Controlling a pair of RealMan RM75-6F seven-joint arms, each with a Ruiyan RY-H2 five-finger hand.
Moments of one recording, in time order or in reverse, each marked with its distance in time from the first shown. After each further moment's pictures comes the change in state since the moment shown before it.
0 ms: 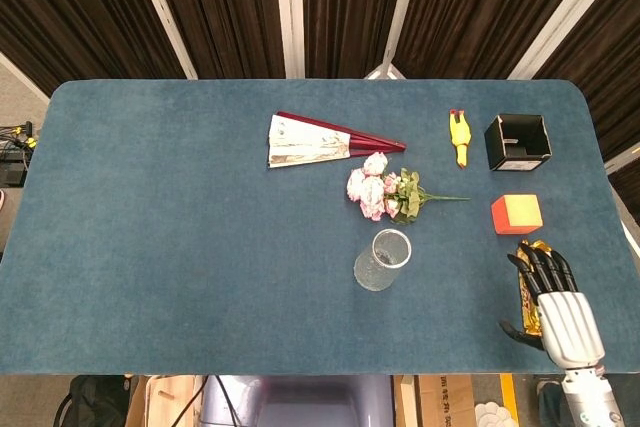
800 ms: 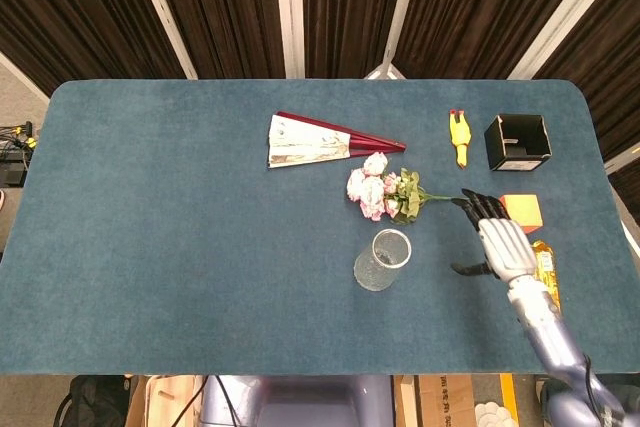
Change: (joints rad) left arm 0.008 -0.012 -0.009 -0.007 -0.017 0.014 0.053; right arm 0.380 -0.024 0.218 -0.006 0.452 -0.517 -0.030
